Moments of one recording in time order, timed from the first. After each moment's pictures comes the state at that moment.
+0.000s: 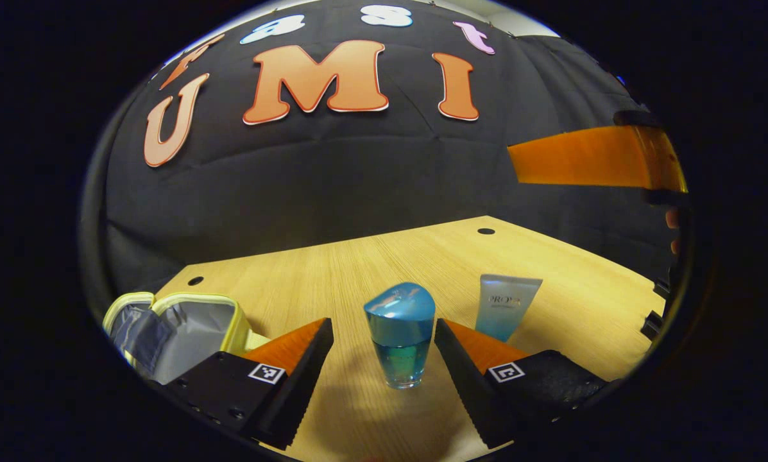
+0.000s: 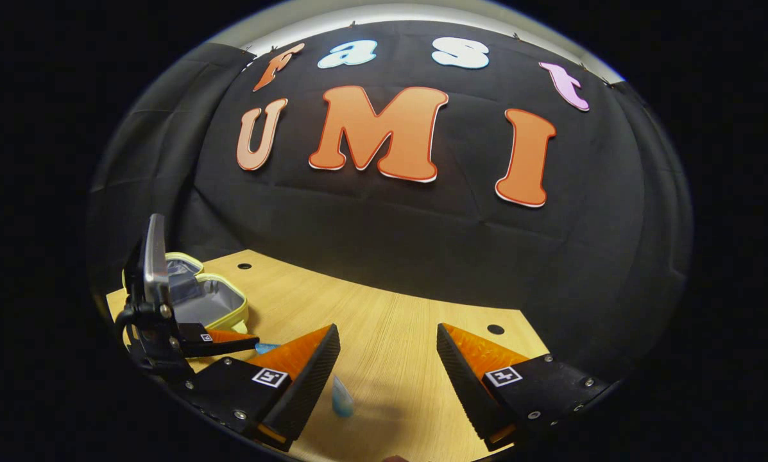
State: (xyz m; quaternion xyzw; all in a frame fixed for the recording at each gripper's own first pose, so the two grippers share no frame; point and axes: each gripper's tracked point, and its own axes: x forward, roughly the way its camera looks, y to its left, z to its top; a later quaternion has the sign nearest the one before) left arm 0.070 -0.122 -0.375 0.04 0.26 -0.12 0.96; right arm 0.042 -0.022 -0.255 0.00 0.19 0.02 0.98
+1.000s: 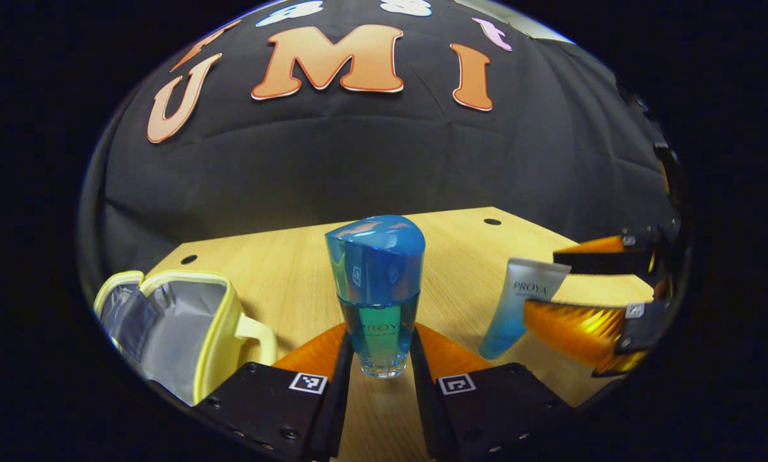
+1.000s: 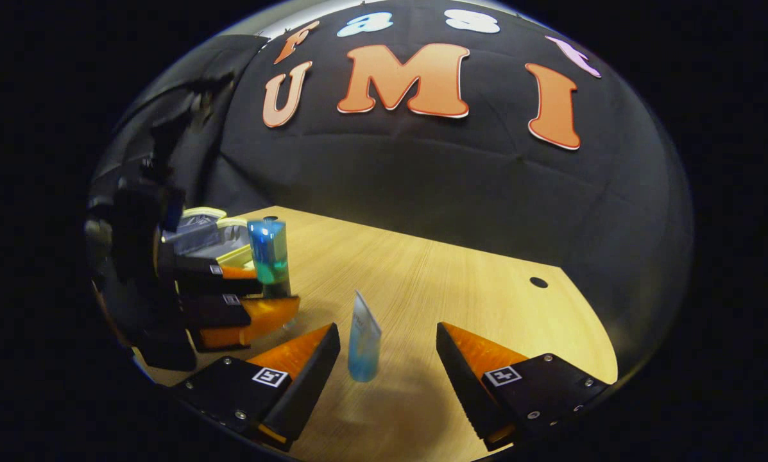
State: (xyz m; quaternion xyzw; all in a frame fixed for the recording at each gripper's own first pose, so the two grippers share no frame) left arm 0.080 -0.101 -0.381 0.02 0.28 -0.11 0.95; right arm 0.015 0.018 -0.371 0.01 0.26 0.10 0.96
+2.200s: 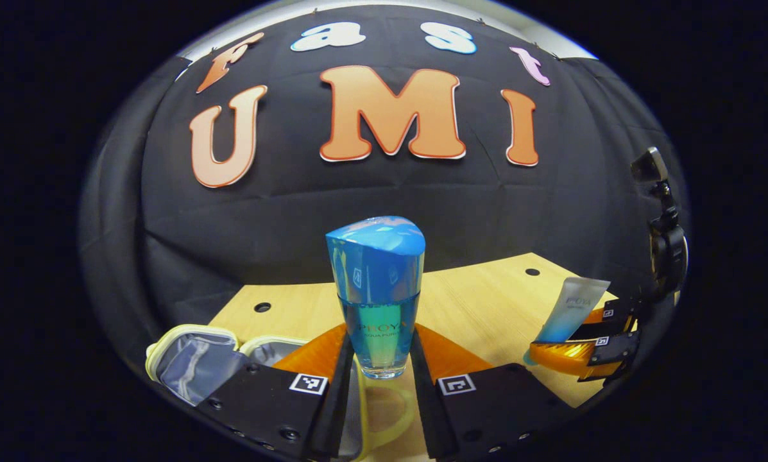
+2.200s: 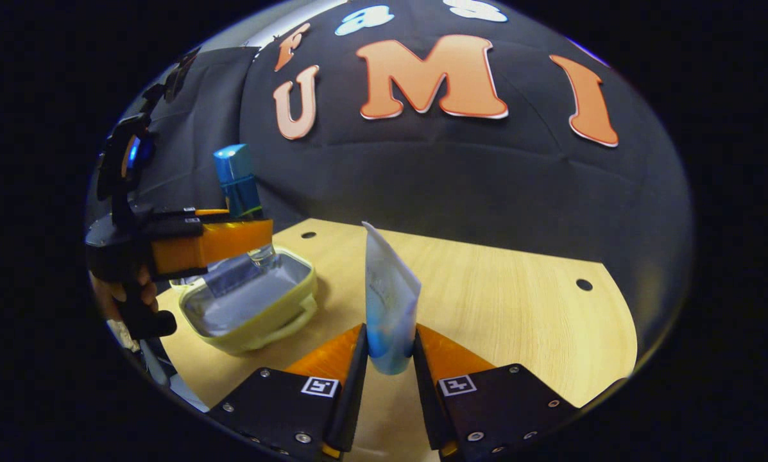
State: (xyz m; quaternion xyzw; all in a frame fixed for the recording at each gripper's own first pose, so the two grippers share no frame) left arm 0.100 0.030 -0.231 0.03 0.23 -0.03 0.97; right arm 0.044 0.087 -0.279 0.07 0.28 0.17 0.94
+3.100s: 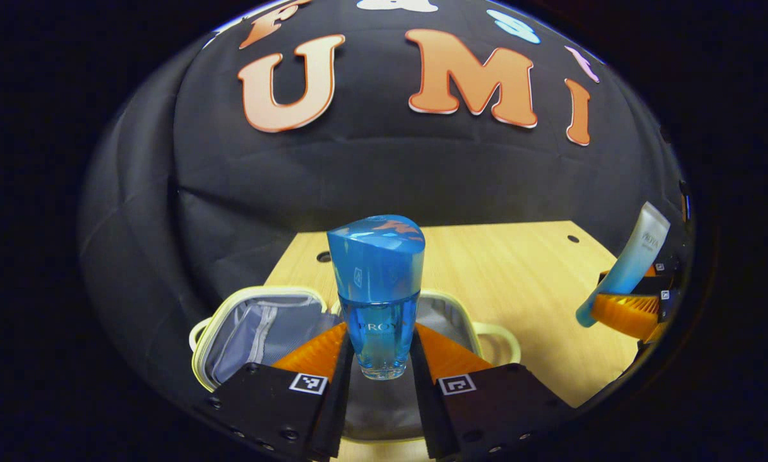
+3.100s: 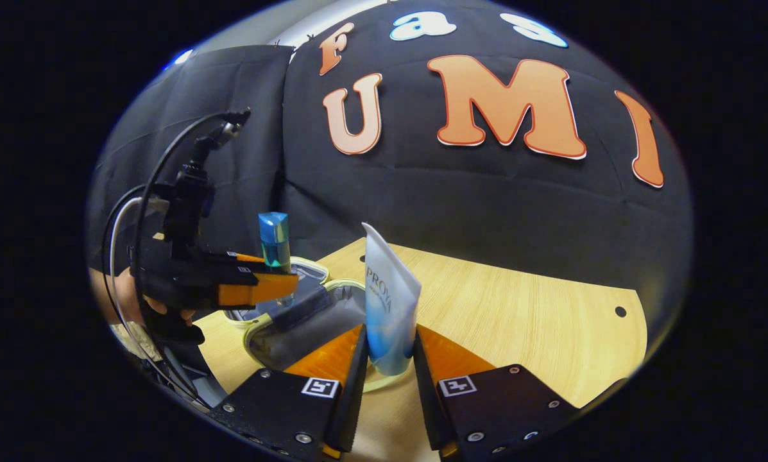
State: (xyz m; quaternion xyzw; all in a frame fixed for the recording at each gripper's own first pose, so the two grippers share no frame) left arm 0.056 0.192 -0.276 0.01 0.37 0.01 0.93; right arm 0.047 0.216 -0.204 0.07 0.25 0.23 0.94
